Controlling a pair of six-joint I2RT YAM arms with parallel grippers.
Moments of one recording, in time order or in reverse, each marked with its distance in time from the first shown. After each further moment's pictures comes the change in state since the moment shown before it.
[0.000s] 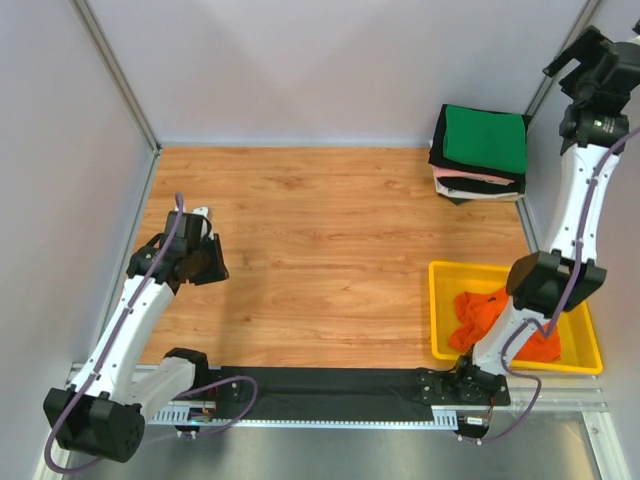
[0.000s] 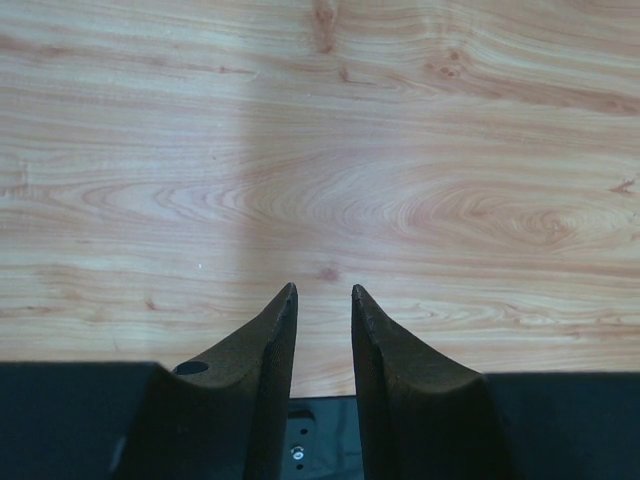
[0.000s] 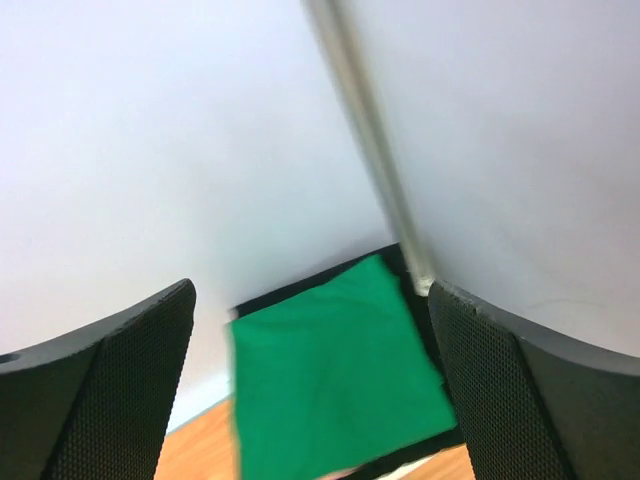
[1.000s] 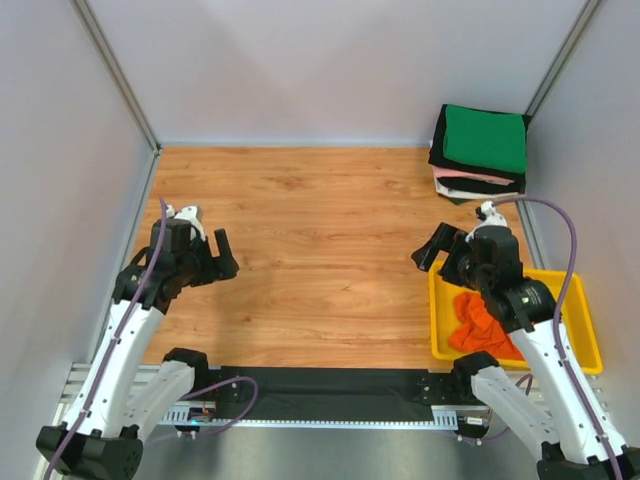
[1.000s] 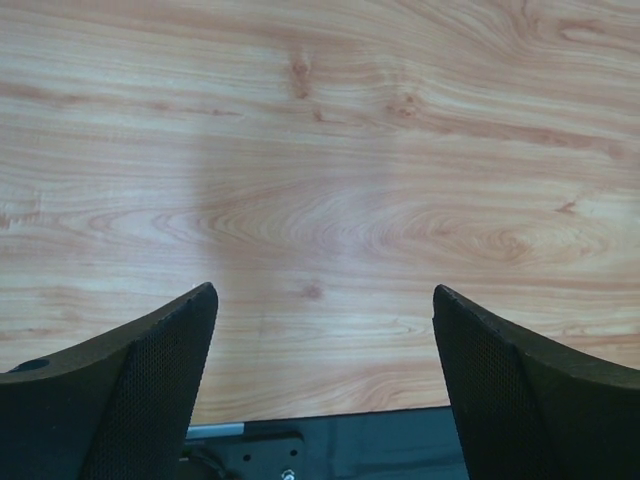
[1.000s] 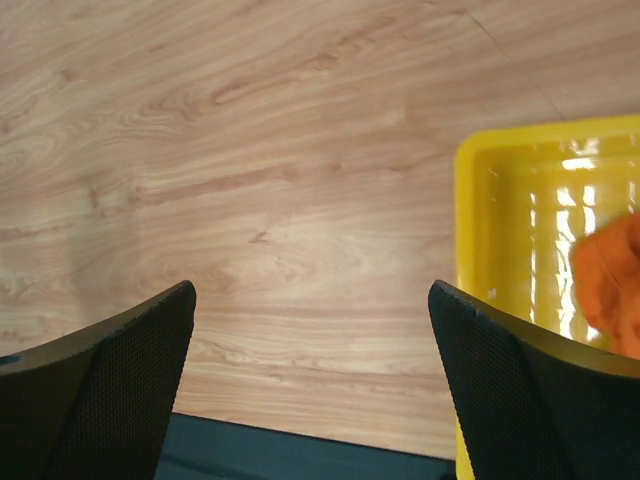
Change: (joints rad) left arm 0.000 -0.145 -0.002 0.020 -0.007 -0.011; right arm 0.640 -1.197 -1.403 -0.333 -0.153 0.252
